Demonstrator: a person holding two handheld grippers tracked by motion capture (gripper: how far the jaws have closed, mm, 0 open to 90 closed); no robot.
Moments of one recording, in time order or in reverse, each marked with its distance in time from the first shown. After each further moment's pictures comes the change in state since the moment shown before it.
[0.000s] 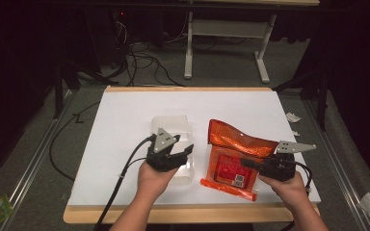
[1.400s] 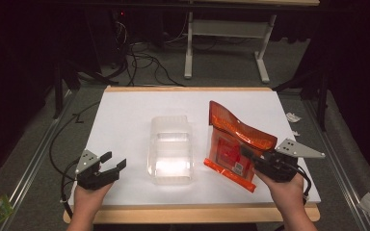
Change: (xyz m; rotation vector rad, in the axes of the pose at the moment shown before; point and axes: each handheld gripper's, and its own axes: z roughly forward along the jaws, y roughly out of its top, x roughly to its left) left arm 0.118 -0.107 -0.098 0.005 0.175 -0.115; right arm 0.062 0.038 -0.004 -0.151 -0.300 -0.081
